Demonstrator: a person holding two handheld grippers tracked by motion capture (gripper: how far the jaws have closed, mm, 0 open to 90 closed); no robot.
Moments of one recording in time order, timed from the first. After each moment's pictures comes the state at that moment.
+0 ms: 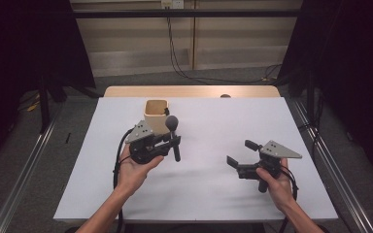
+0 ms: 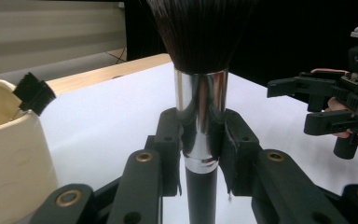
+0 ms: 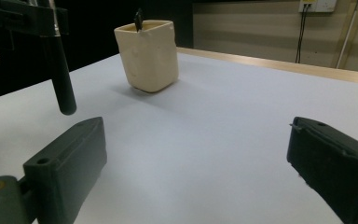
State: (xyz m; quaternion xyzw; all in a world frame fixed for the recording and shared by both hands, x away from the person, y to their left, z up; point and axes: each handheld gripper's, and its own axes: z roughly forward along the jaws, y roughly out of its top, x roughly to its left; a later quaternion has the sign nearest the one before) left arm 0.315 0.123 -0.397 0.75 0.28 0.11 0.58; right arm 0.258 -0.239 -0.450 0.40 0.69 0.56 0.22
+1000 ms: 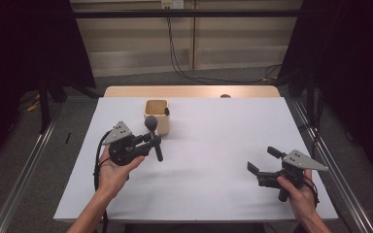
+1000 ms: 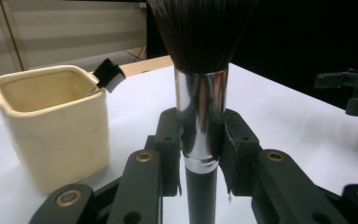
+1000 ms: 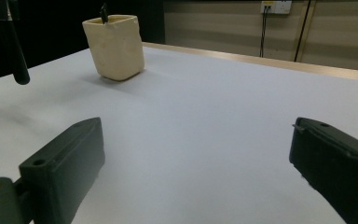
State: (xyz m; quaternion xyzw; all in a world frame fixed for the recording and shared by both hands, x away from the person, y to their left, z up) left arm 0.313 0.173 -0.394 0.75 0.31 0.13 0.57; right arm 0.226 -0.284 -0.450 0.43 0.68 0.54 0.26
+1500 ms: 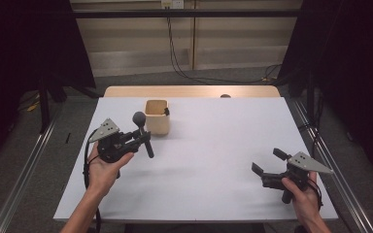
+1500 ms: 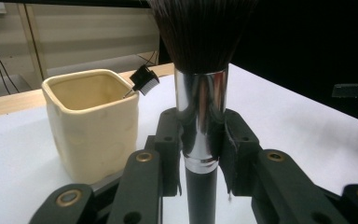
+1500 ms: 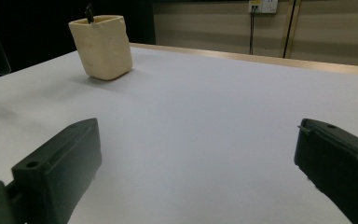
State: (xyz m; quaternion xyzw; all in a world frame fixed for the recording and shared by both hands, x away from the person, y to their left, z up) left arm 0.319 0.197 -0.387 0.73 0.33 0.15 0.58; right arm 0.221 -0.295 -0.455 0.44 0.67 0.53 0.27
